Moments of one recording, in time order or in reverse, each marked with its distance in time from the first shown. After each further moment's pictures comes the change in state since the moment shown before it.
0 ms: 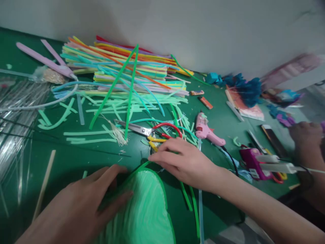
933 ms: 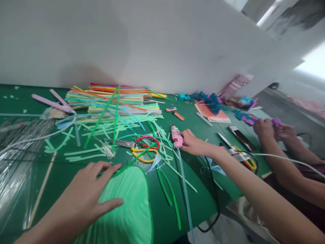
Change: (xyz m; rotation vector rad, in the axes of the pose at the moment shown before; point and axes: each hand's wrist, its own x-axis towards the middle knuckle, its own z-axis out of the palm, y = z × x) left_hand 0.029 -0.009 -0.006 0.308 0.256 0.367; right_hand -0.086 0.107 -0.053 -0.399 -0.339 0.710
